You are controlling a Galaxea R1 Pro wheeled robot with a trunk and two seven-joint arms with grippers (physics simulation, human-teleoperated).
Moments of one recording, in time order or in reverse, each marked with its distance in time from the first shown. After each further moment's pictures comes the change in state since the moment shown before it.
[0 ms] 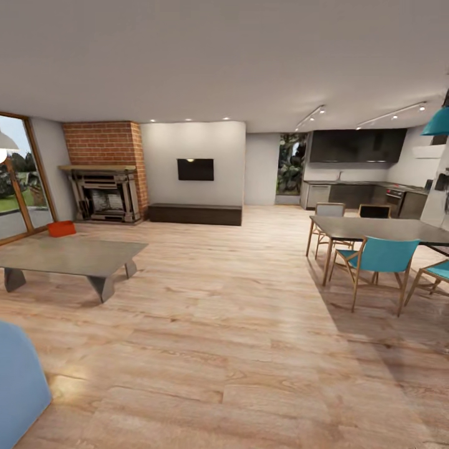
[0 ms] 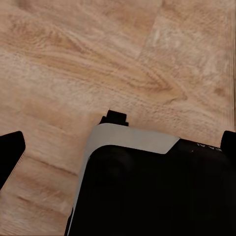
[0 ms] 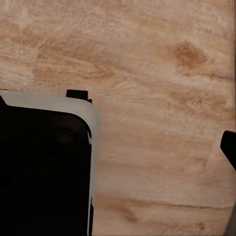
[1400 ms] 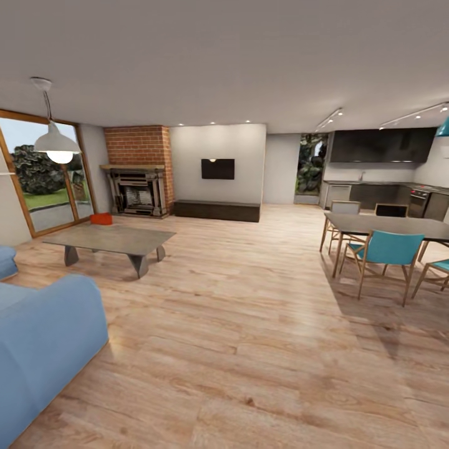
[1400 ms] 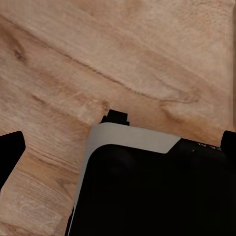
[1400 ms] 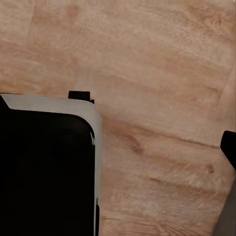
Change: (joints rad) left arm 0.000 -0.003 0.000 0.000 0.000 0.001 0.009; right arm 0.000 -0.002 0.000 0.000 -0.042 -0.003 0.011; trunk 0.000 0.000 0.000
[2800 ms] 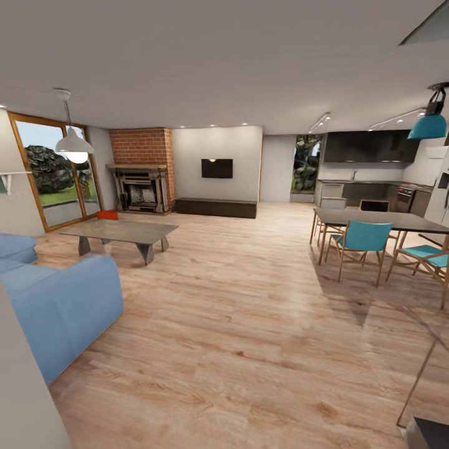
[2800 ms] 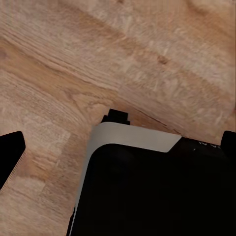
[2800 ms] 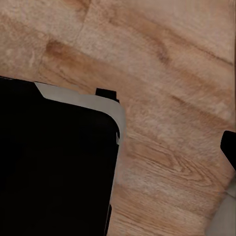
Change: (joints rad) left arm 0.000 0.005 -0.008 0.004 0.001 -0.001 -0.009; right arm 0.000 0.011 -0.014 0.001 0.122 0.000 0.089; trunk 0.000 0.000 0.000
